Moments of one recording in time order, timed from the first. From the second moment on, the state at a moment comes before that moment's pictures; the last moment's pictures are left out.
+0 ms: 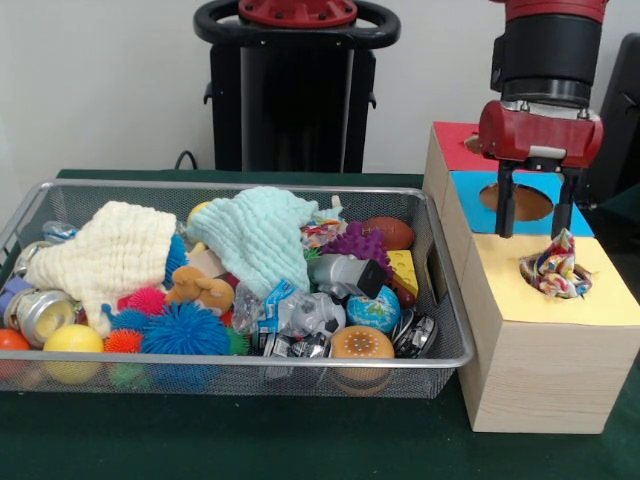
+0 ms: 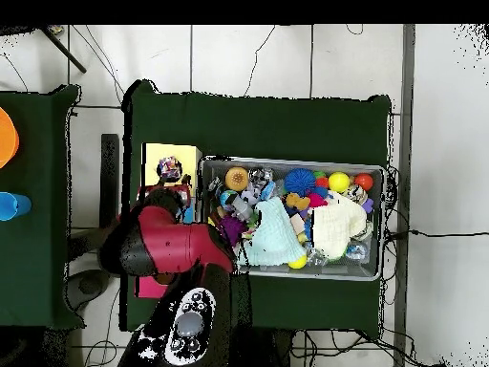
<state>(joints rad) 0.21 -0.62 -0.21 1.69 0.04 -0.02 1.74</state>
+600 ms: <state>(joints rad) 0.24 -0.57 -0.24 1.69 0.05 -0.14 1.74</state>
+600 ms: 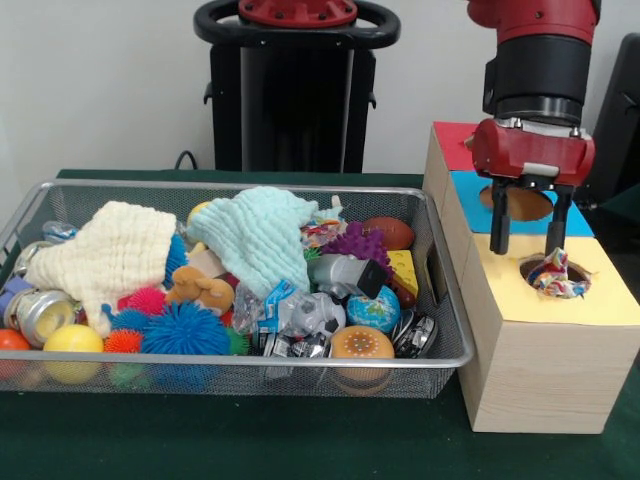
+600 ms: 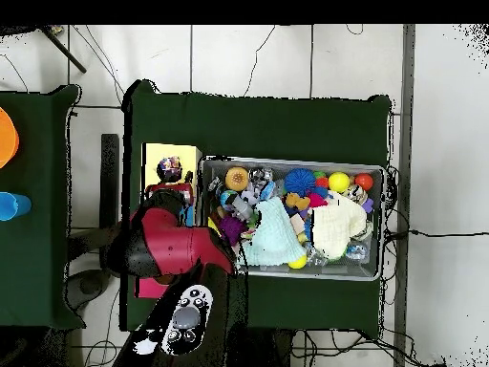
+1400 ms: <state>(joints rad) 0.26 -0.51 -0.29 1.69 0.08 -0.19 1.74</state>
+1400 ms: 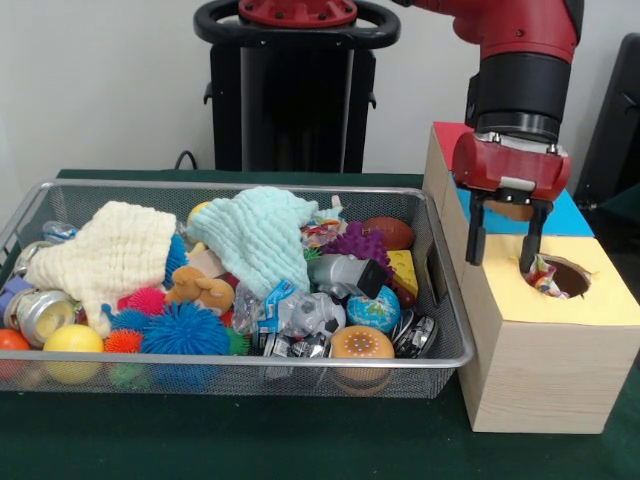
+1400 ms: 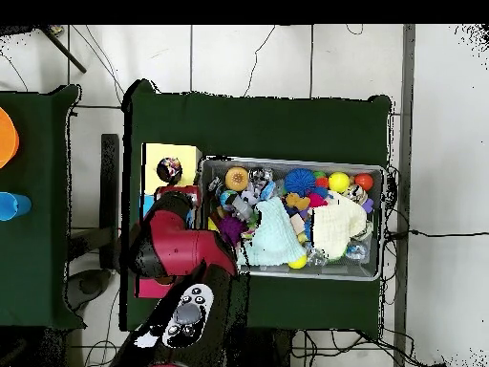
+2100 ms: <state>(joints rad) 0.29 -0.45 -0.31 1.69 0.12 -0.31 1.74</state>
